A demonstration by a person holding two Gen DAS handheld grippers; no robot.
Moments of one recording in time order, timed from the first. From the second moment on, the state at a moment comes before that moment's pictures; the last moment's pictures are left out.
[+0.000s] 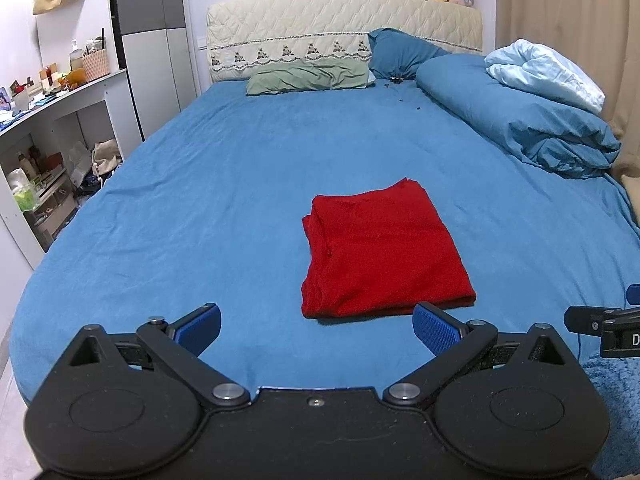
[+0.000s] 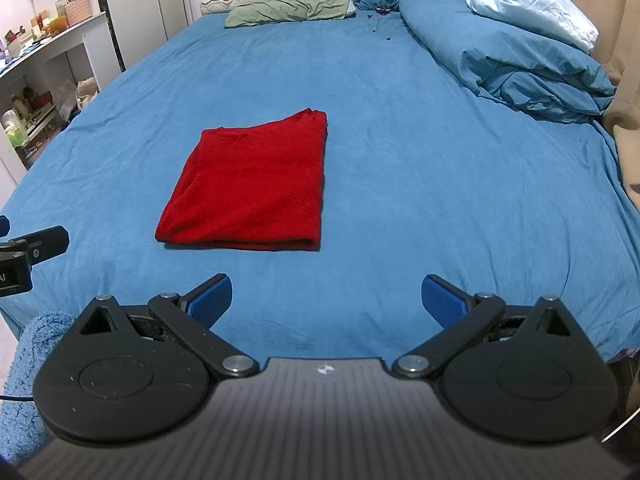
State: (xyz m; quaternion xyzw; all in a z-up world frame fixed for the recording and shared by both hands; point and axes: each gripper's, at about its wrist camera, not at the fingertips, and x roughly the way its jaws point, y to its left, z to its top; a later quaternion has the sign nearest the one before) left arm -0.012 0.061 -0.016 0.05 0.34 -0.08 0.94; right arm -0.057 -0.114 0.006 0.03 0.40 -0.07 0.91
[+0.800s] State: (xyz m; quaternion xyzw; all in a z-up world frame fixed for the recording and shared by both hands) left arm -0.013 0.059 -0.013 0.04 0.33 -0.08 0.94; right arm -0.057 -0.114 0.007 0.03 0.40 -0.08 0.91
